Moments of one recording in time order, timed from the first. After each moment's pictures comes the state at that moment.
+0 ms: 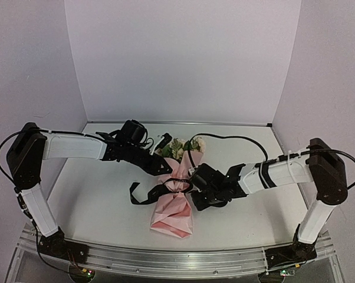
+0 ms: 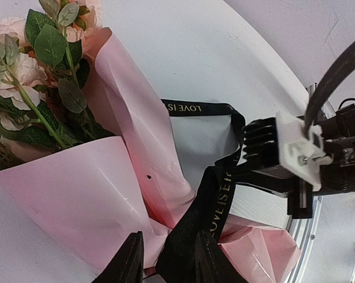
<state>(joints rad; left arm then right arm) -0.74 1.76 1.17 -0.17 0.52 -0.13 1.05 1.78 1.04 -0.36 0.28 0.46</state>
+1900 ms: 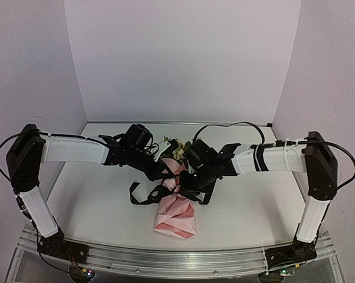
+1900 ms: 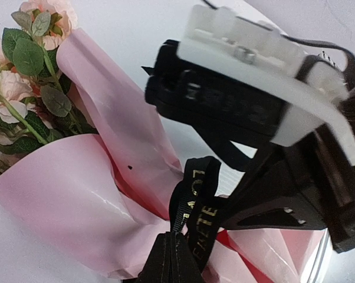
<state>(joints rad) -0.81 1.75 1.16 -0.20 0.43 -0.01 0.97 1.86 1.31 -0.49 -0.13 0.86</state>
